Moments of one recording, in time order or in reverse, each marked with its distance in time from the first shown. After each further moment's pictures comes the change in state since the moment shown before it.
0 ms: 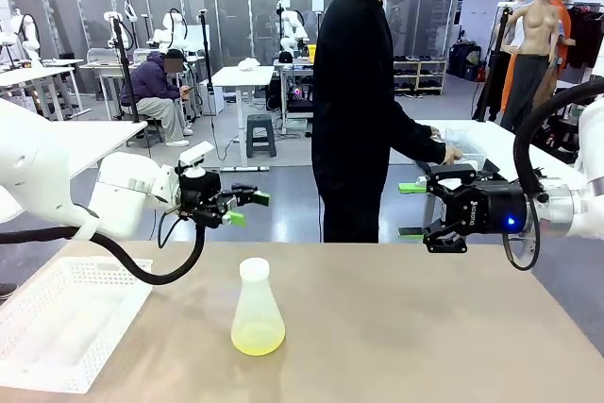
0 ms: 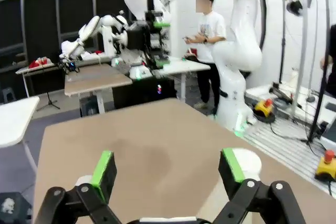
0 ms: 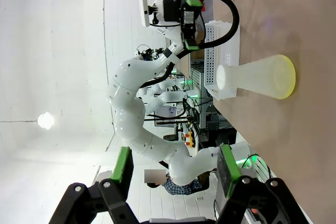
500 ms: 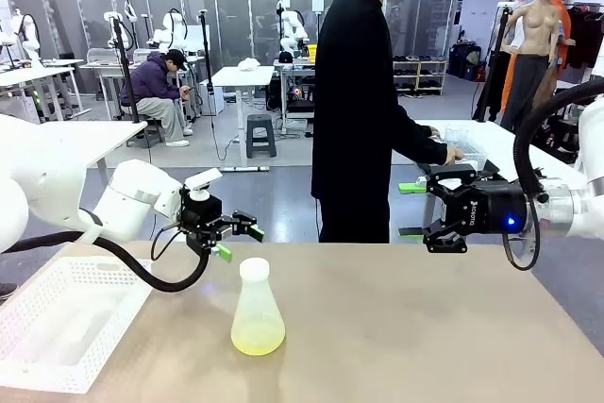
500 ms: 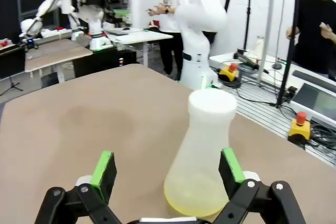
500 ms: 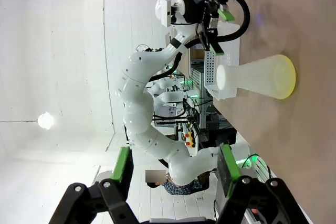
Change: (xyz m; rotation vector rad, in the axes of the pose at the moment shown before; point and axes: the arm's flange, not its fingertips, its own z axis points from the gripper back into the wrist) left arm -0.048 0.001 0.001 -0.198 0.113 0.031; right arm 0.000 0.000 0.000 0.000 0.000 0.000
